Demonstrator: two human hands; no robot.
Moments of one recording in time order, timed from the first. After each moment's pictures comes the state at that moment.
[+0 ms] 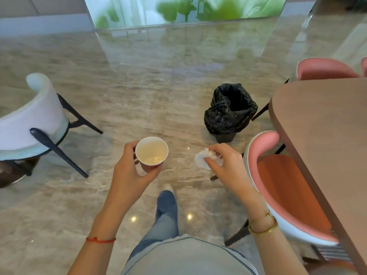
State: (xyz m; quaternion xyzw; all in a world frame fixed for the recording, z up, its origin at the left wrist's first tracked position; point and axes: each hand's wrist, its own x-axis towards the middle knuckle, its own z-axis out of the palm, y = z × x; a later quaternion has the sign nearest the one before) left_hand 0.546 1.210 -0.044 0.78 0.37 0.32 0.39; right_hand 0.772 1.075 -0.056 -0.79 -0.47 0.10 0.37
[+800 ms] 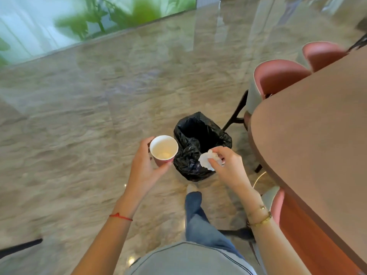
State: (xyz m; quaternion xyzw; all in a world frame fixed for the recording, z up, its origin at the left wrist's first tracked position) left_hand 1.042 1.587 -0.078 0.85 0.17 0.21 0.45; right_hand 1.162 1.366 -0.096 -0.89 -0.24 0.05 0.39
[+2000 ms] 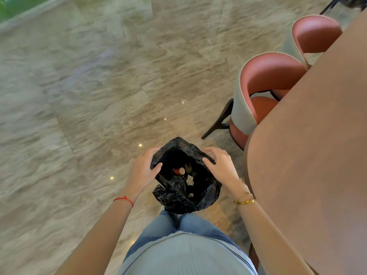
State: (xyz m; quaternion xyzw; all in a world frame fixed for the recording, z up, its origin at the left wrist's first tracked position) left_hand 1.459 1.716 -0.168 0.93 0.09 -0.05 0.34; right_hand 1.536 1.454 -0.173 -0.92 -0.10 0.15 0.35
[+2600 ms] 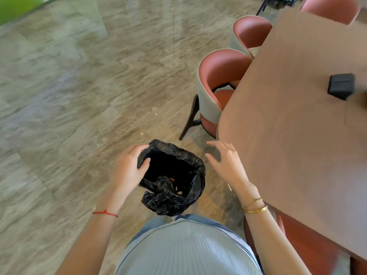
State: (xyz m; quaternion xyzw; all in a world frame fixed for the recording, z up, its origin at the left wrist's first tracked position) left_hand 1.430 1.692 -0.108 0.96 -0.03 0.00 0.28; right_hand 1.444 1.398 -0.105 -0.95 -0.03 0.00 0.31
